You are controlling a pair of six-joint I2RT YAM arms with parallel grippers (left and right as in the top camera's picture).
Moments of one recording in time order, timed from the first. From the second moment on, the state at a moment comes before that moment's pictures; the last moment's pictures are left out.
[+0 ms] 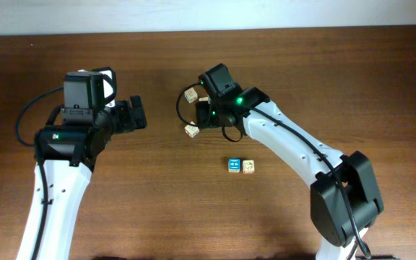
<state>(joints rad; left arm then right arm) -0.08 1.32 1.28 -0.83 0.00 -0.21 0.58 1.93 1.55 -0.67 -0.07 0.45</state>
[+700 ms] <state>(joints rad) -0.08 1.32 1.28 -0.83 0.00 -0.21 0.58 2.15 1.63 -1.10 -0.19 0.51</state>
